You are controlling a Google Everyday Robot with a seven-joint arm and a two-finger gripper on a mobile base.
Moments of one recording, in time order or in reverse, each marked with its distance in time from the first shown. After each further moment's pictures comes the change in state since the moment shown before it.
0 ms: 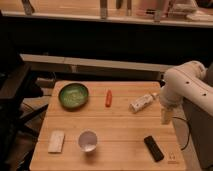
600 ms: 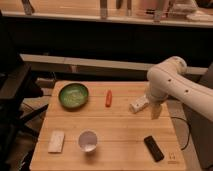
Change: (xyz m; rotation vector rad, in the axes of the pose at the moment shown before) arm -0.065 -0.028 -0.007 0.063 0.038 -0.144
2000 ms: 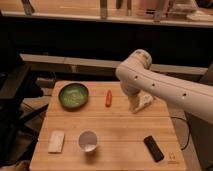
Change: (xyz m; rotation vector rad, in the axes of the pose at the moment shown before) arm -0.102 -0.061 -0.014 0.099 0.036 -0.281
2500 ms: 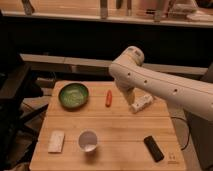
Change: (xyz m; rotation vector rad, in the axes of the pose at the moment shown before) arm -0.018 -0.030 -0.002 0.035 0.001 -0.066
